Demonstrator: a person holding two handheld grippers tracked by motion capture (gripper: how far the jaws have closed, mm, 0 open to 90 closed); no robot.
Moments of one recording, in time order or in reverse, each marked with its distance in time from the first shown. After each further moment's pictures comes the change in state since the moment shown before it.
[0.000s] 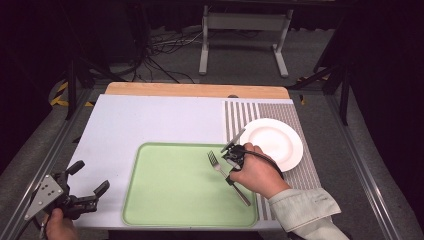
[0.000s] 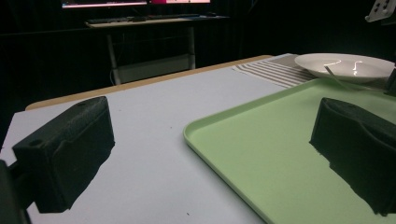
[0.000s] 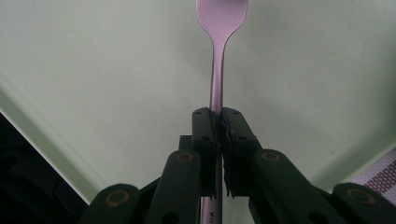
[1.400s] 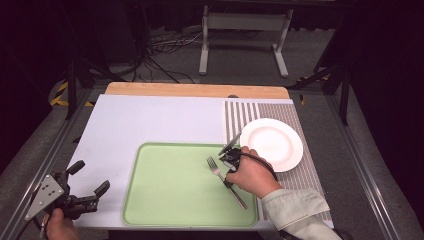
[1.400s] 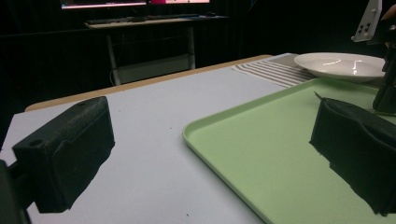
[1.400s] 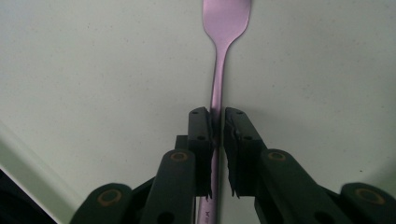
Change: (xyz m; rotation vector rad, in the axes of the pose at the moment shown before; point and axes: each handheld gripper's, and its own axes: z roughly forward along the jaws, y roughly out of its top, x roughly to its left) left arm -0.001 0.000 0.001 -0.002 -0.002 0.009; right arm -0.007 0.005 0.026 0.041 0.008 0.054
